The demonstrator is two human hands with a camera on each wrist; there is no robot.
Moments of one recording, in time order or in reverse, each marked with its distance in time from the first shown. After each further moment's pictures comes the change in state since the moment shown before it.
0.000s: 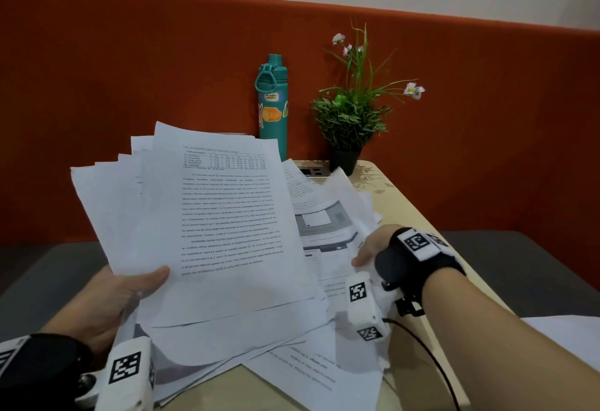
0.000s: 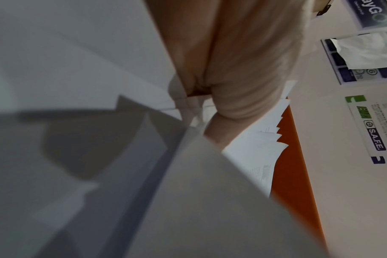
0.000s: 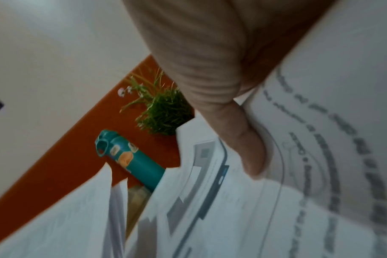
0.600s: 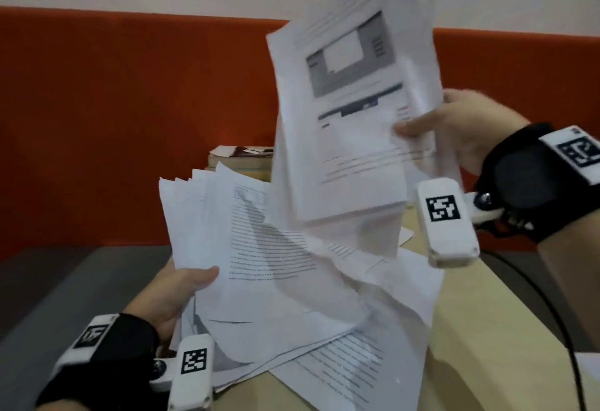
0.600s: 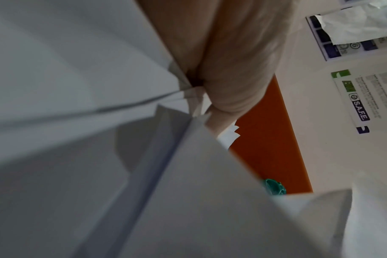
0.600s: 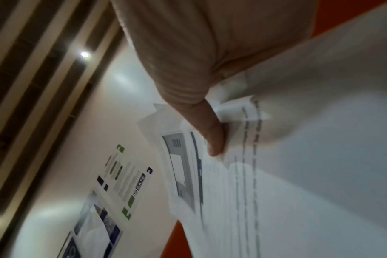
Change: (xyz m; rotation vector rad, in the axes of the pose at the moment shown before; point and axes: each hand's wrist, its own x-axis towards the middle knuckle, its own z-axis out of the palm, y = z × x) left_hand 0.010 0.006 0.018 0.080 0.037 -0.080; right_hand -0.070 -0.080 -0.111 0.639 0.170 -0.645
